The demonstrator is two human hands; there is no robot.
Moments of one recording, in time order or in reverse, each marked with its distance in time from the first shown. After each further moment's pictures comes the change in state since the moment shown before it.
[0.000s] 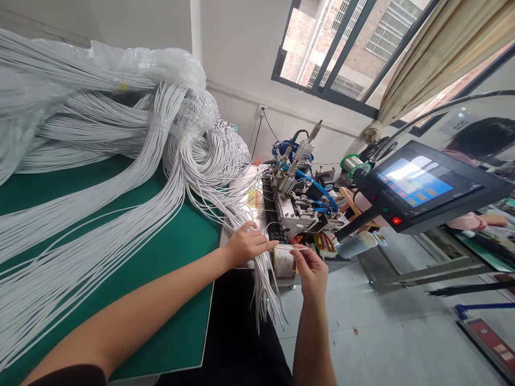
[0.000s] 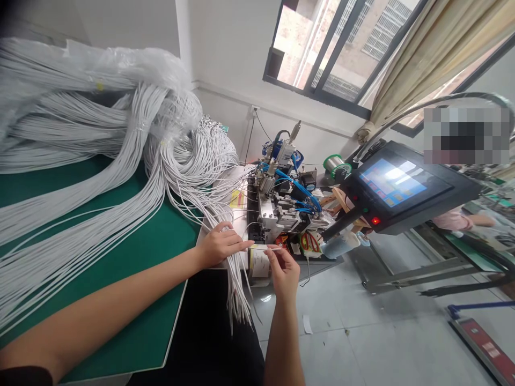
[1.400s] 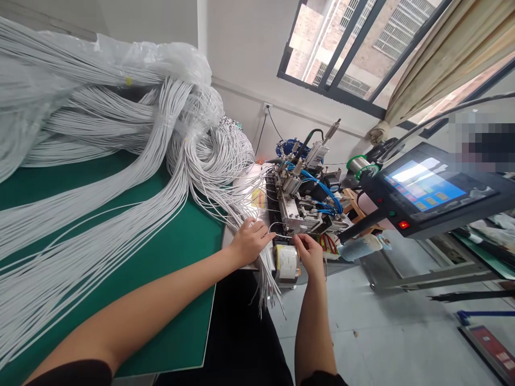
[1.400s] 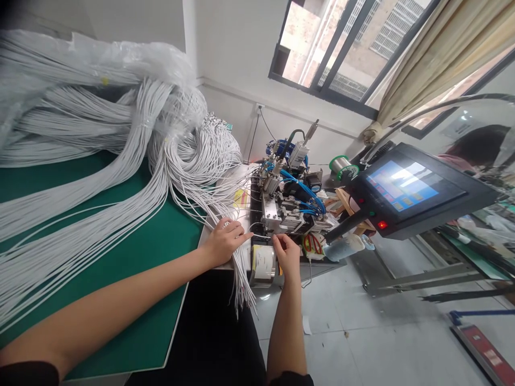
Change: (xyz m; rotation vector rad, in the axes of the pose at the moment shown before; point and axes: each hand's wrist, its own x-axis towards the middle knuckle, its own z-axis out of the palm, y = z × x) left_hand 0.001 0.005 0.010 0.111 -0.149 -0.209; right_hand 0.062 0.030 -0.005 -0.396 -0.164 -0.111
